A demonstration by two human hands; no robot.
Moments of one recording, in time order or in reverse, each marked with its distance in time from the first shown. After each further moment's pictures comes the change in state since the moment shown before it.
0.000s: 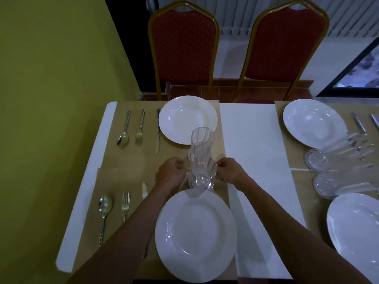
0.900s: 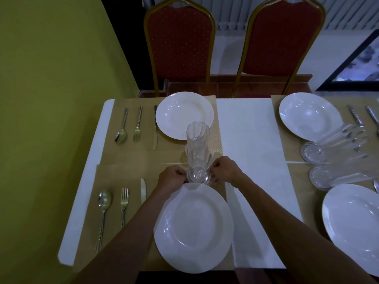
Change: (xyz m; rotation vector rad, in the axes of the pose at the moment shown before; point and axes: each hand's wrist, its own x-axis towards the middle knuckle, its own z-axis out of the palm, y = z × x) left_hand -0.021 -0.017 0.016 -0.084 -0.128 -0.100; right_hand -0.005 0.009 0.006 -0.072 -0.052 0.000
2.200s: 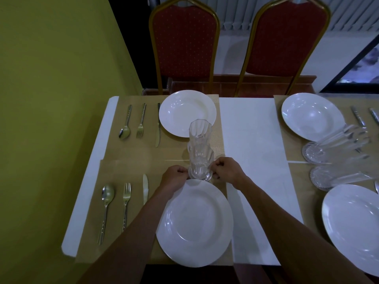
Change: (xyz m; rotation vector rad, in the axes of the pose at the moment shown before) left_hand -0.006 -0.007 0.008 -0.131 -0.011 -0.014; right_hand 0.007 0.024 0.011 0.191 0.048 -0.024
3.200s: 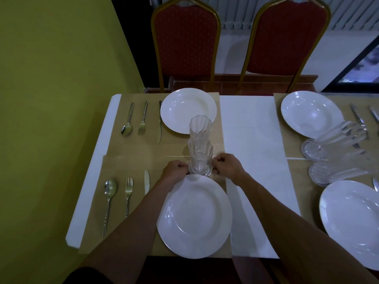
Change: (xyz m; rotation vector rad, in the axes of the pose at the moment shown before) left_hand -0.006 0.008 -0.006 0.047 -0.023 -0.024; right_hand -0.012 -0.006 -0.002 0.034 0.032 0.000
